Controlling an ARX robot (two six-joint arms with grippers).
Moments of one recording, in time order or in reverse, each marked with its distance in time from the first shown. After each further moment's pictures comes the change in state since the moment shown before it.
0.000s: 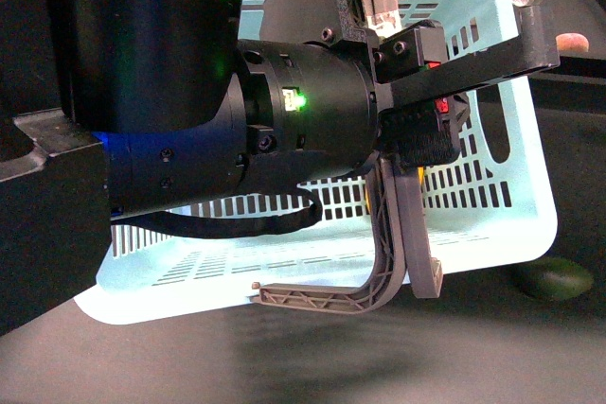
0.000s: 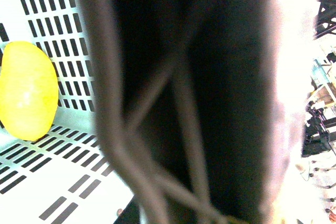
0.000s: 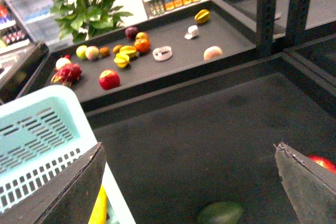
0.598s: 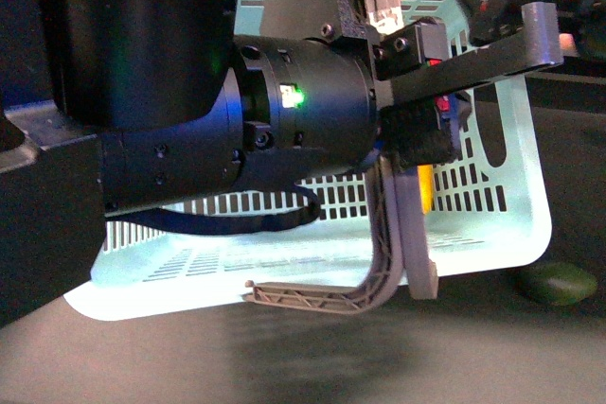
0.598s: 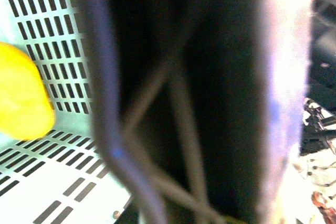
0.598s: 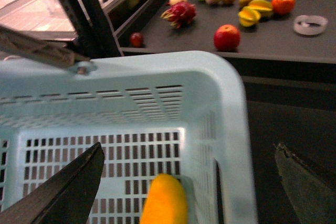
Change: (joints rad) left arm 0.000 -0.005 0.000 0.000 0.008 0.004; right arm 0.151 1.046 0.523 0.449 -0.377 -0.131
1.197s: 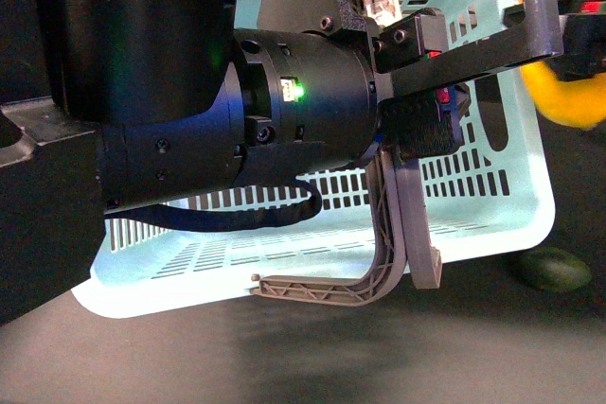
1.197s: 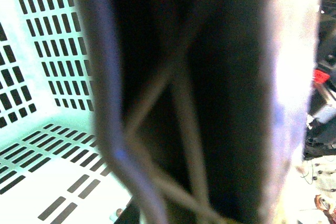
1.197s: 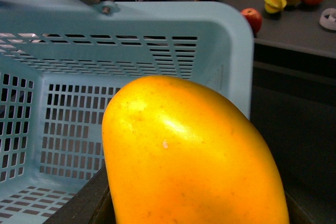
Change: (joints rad) left arm 0.000 -0.004 0.000 0.003 -0.013 0.005; right arm -0.051 -0.108 -0.043 -0.165 -0.190 -0.140
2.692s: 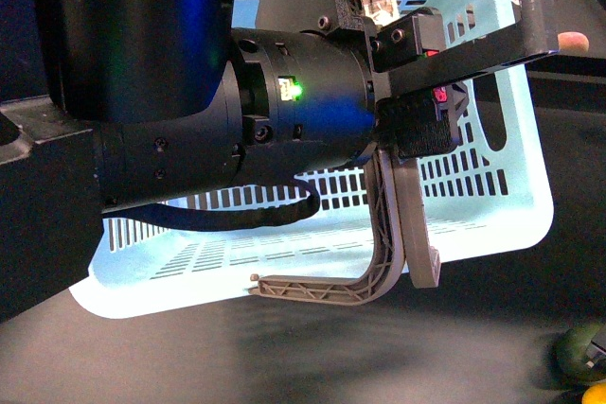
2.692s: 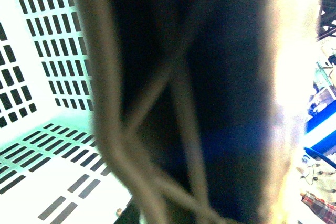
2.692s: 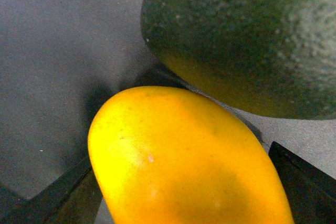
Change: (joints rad) left arm 0.000 0.000 0.000 0.000 0.000 -0.001; right arm -0.583 1.007 0.180 -0.212 0.115 -1.114
